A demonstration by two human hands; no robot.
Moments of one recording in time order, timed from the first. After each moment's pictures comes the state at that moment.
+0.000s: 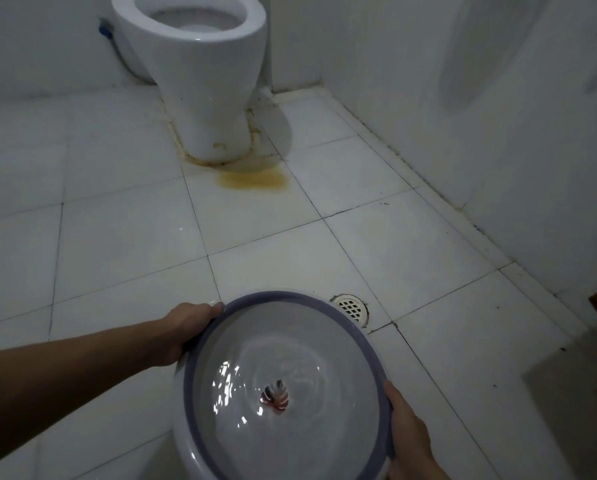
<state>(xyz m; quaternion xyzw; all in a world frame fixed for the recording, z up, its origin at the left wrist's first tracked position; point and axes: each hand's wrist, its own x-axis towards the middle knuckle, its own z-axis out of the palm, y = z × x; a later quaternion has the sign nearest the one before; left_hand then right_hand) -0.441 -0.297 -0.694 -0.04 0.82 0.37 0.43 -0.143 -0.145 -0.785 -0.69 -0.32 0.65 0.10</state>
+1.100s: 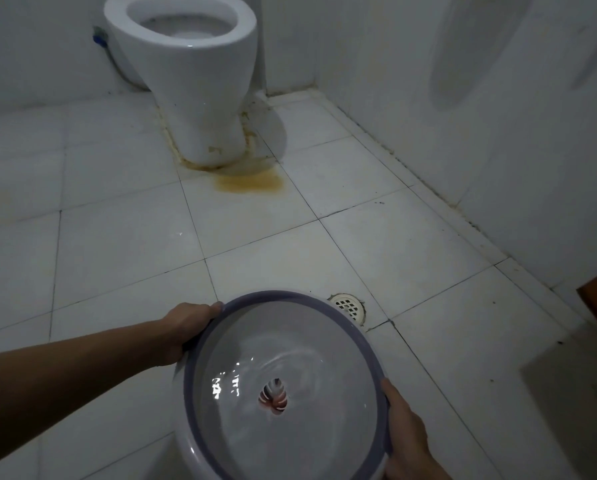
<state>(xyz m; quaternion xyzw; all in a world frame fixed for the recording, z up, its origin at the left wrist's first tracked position) -0.437 -0.292 -0.690 -0.03 0.84 0.36 0.42 -0.146 -0.150 -0.766 -0.69 -0.27 0.66 0.10</state>
